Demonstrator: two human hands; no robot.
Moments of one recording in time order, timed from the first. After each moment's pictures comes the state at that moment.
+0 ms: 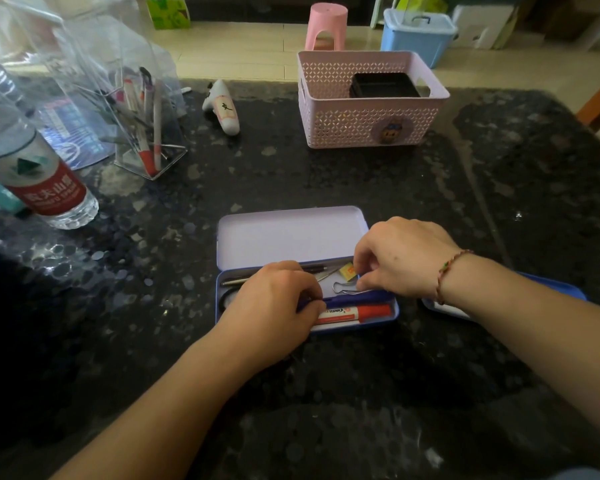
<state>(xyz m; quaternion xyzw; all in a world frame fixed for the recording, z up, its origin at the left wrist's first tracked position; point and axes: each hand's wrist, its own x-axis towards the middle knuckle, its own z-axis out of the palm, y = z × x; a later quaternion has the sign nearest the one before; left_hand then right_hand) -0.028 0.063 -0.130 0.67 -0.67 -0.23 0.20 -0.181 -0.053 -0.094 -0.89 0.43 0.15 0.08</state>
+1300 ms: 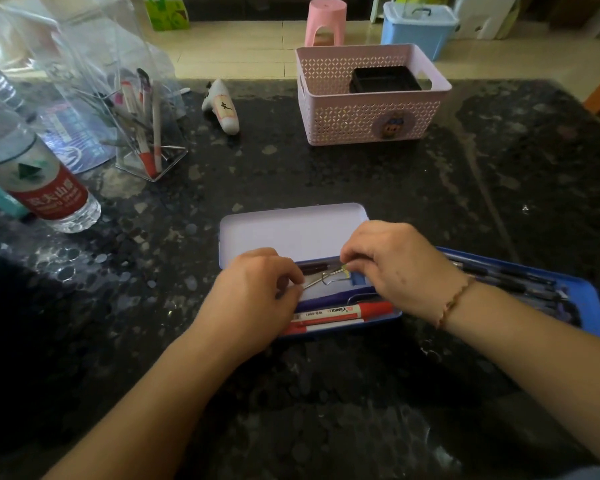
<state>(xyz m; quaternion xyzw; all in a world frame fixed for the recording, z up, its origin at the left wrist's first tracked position) -0.009 0.065 -0.124 0.71 -0.65 -0.17 0.22 -0.190 -0.036 -0.116 -0.92 0.33 -0.11 0.16</state>
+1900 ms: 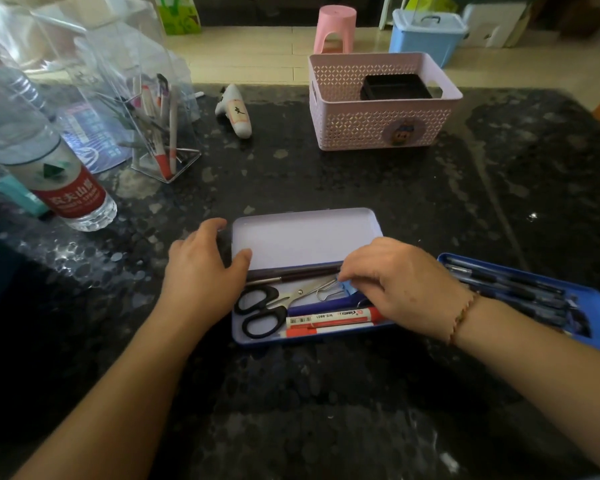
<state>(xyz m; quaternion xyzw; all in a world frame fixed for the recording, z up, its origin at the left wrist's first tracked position) 0.047 0.061 -0.134 0.85 -0.45 -0.15 0.24 -0.192 -0.027 -0.123 -0.94 0.30 -0.07 0.14</state>
